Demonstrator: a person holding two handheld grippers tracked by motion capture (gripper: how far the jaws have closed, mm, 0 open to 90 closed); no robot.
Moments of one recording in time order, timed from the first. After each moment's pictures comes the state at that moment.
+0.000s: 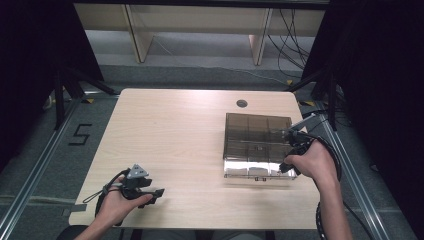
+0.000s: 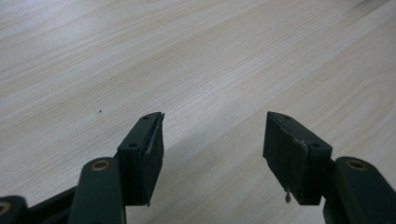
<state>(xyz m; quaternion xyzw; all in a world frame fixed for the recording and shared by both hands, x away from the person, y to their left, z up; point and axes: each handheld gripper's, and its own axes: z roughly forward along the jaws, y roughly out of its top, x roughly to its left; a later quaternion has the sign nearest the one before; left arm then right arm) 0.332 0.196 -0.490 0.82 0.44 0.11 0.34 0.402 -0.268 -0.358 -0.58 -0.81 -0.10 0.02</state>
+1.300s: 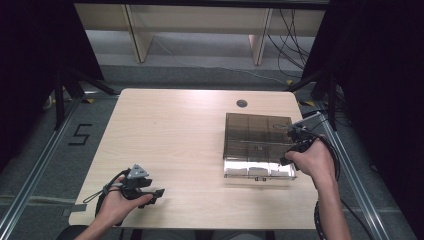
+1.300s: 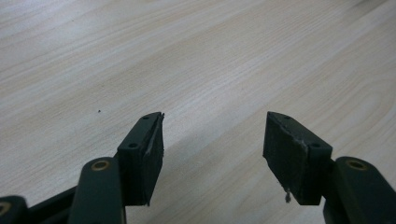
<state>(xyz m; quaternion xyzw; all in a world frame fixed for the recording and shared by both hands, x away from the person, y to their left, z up) 0.332 0.196 -0.490 0.82 0.44 0.11 0.34 0.408 -0.275 -0.359 -0.61 -0.78 -0.13 -0.01</state>
